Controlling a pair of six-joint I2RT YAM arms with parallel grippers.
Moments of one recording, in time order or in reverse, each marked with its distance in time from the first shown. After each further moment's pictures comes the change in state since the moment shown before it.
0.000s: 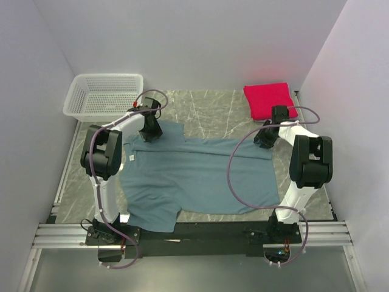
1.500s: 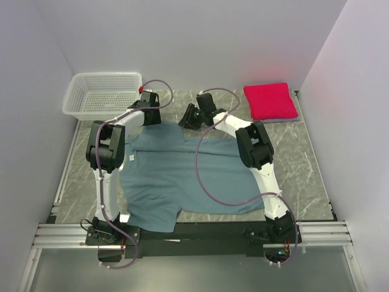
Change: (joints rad) left arm 0.047 0.124 0.113 0.290 -0.066 0.371; right arm 0.555 0.595 0.721 0.268 -0.237 0.194
